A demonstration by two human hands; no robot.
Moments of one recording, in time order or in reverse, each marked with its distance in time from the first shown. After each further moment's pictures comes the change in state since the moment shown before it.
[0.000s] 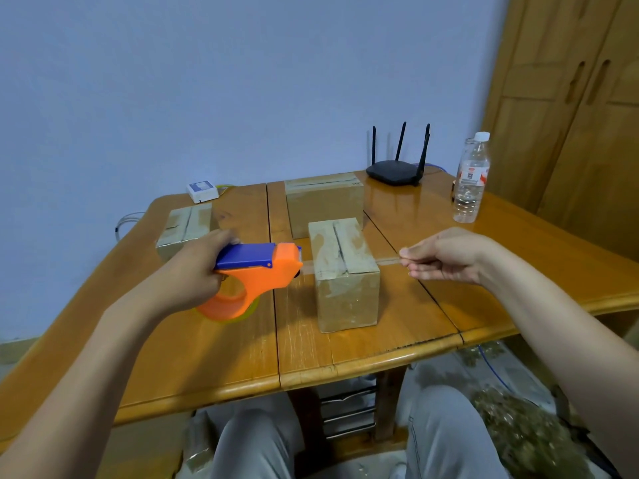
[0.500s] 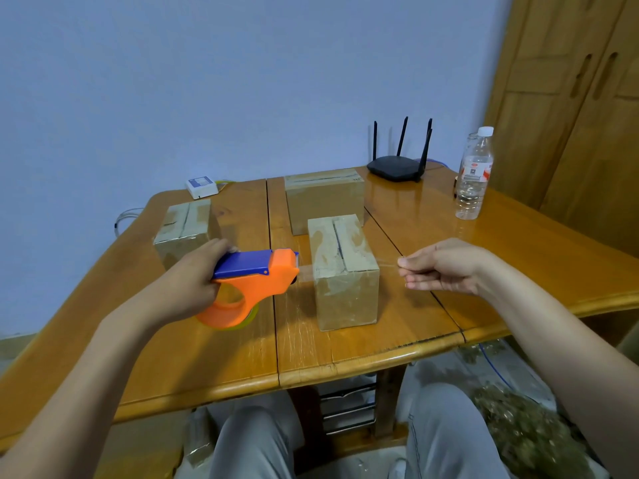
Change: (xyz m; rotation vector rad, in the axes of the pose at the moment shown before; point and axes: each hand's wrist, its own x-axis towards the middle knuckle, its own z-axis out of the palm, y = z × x) left_hand -0.005 -0.013 0.014 -0.033 -0.062 0.005; right_hand 0.003 0.017 0.003 0.002 -0.019 0.033
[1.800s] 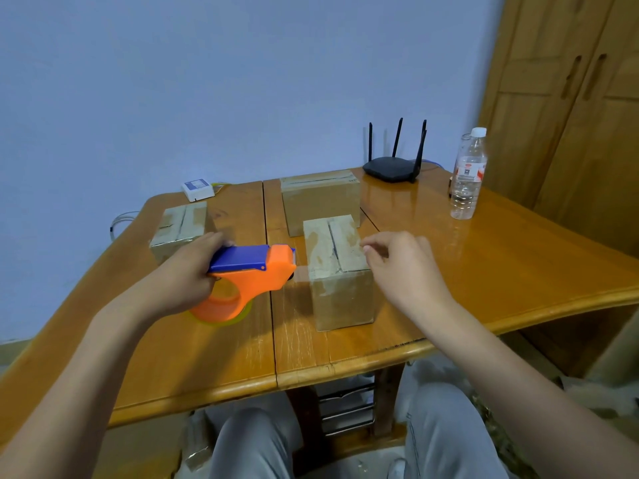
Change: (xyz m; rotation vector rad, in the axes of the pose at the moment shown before) left_hand 0.007 -0.002 -0.007 0.031 0.024 0.013; right_hand -0.040 0.012 0.081 -0.718 0.502 -0.772
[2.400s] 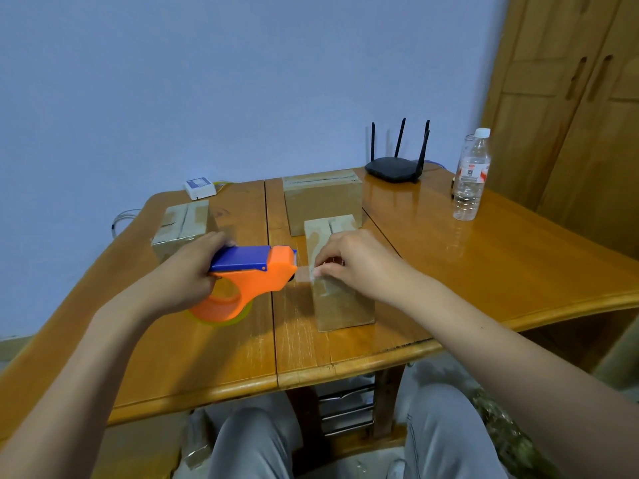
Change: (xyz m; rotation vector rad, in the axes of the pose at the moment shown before) left_hand 0.000 0.000 -0.001 -0.001 -0.018 -0.007; right_hand 0.033 -0.020 0.024 -0.142 -0.421 -0.417
